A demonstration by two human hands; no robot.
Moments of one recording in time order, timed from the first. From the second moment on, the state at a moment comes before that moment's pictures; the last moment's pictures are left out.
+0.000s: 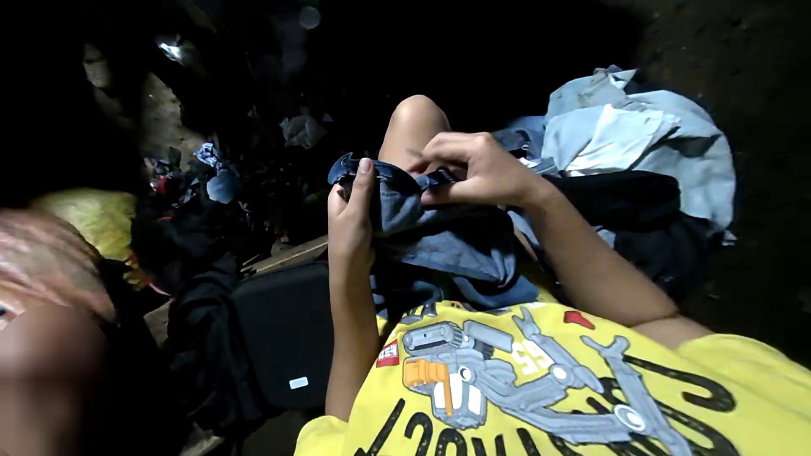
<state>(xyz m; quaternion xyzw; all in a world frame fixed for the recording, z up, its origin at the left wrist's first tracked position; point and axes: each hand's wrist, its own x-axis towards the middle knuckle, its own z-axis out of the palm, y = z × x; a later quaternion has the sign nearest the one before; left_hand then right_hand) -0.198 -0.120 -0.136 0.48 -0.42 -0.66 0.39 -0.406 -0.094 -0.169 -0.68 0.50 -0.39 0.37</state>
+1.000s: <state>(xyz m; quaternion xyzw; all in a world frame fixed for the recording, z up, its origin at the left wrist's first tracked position) -0.209 -0.129 -0.172 0.29 -0.75 -0.45 0.40 -0.411 -0.066 -0.166 -0.66 0.47 -0.51 0.30</state>
